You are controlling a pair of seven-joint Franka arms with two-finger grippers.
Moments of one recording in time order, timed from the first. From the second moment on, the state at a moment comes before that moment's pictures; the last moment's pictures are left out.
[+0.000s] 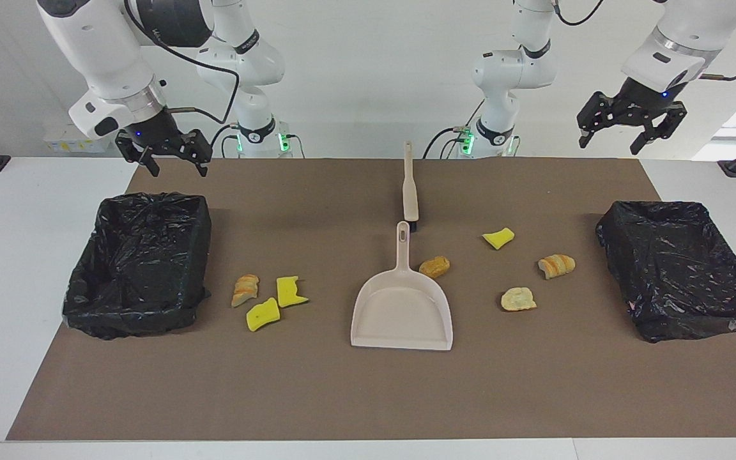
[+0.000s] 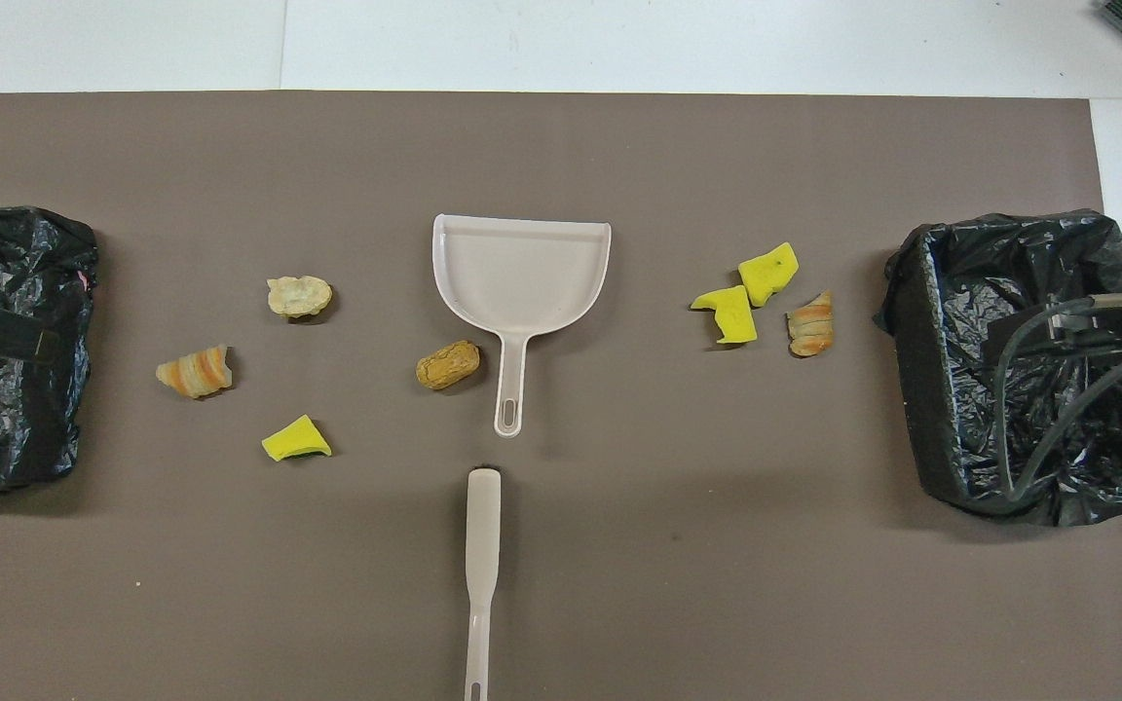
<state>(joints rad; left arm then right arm) -0.04 -0.02 -0.04 -1.44 -0.03 1.41 0.13 0.01 -0.02 -0.01 -1.64 0.01 1.54 0.02</state>
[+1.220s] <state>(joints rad) -0.04 -0.02 -0.06 -1.44 -0.03 1.42 0.14 0.01 -0.02 -0.01 -1.64 0.01 1.54 0.02</state>
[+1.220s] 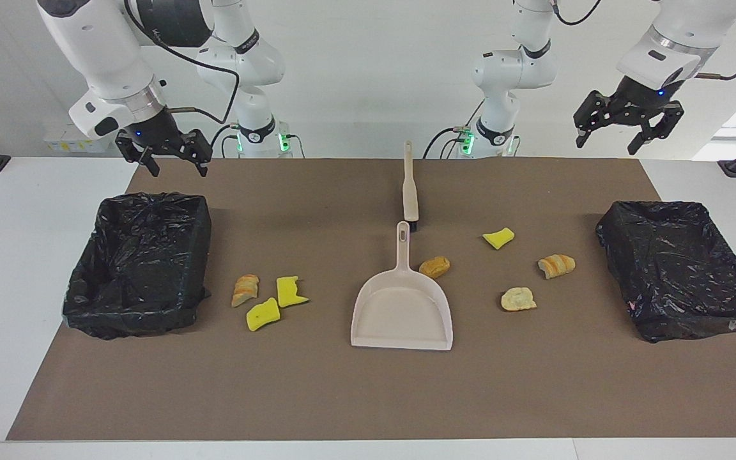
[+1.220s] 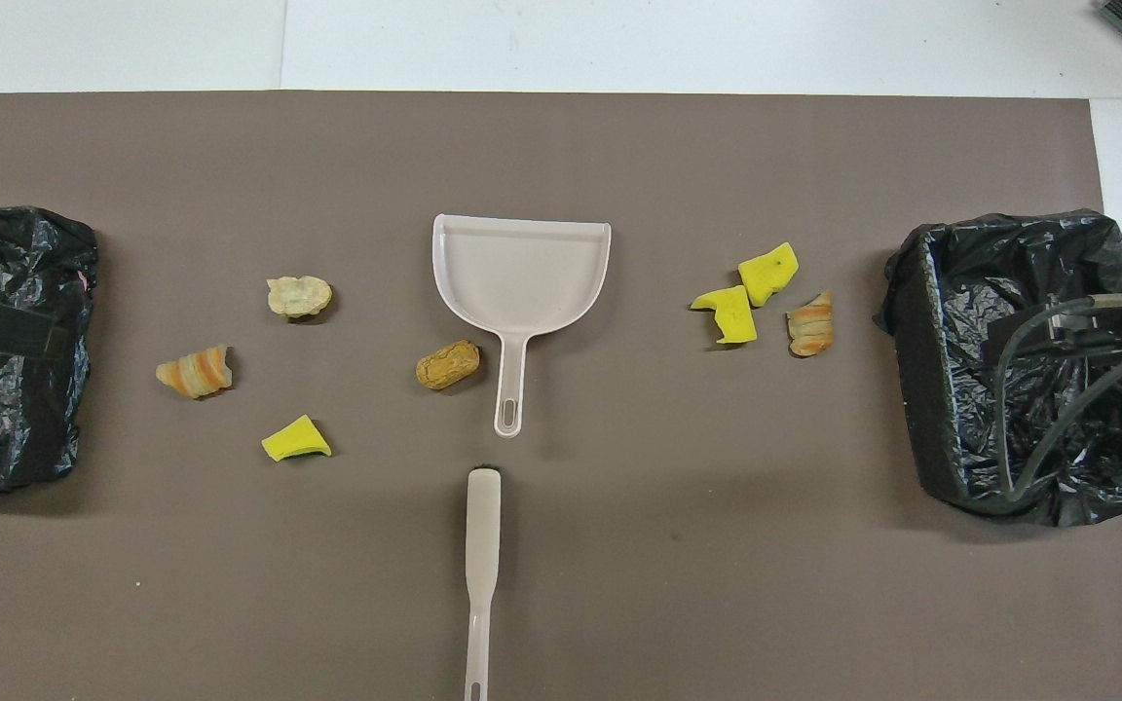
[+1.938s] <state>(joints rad) -0.11 -0.07 -0.08 -1.55 -0.04 1.44 0.06 0.01 -0.02 -0.01 -1.64 0.01 1.54 0.02</state>
